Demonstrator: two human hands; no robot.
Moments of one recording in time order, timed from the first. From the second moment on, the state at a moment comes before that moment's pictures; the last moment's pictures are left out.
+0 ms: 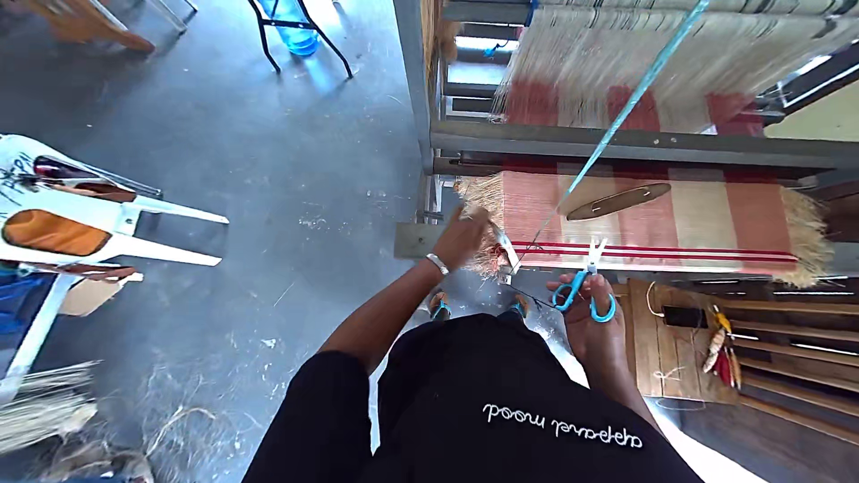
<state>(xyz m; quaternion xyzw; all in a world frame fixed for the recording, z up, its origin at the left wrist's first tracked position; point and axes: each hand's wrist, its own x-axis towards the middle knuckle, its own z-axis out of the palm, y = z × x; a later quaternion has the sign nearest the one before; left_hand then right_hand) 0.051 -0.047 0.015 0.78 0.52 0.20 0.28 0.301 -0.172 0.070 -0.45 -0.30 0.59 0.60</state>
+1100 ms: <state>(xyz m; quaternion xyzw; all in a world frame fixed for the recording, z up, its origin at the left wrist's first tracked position) -0.120 -0.207 0.007 0.29 0.68 0.55 0.40 -0.007 0.011 -0.010 -0.43 -0.33 0.83 0.16</state>
